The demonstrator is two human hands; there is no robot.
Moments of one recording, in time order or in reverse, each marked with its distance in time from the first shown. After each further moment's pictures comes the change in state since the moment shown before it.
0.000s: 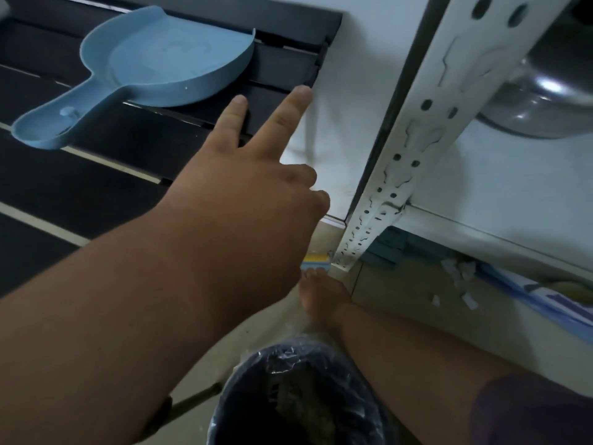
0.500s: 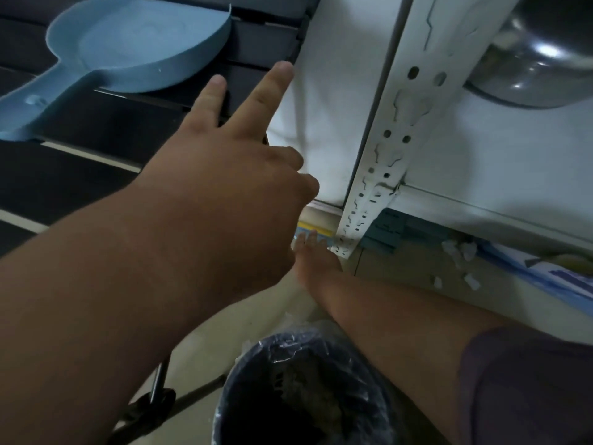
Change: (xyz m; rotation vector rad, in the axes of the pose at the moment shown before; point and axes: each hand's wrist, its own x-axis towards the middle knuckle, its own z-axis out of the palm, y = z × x) left_hand -0.002 0.002 -0.007 0.025 -0.065 -0.026; right_hand 0.025 -0.011 -0.018 0.016 0.015 0.157
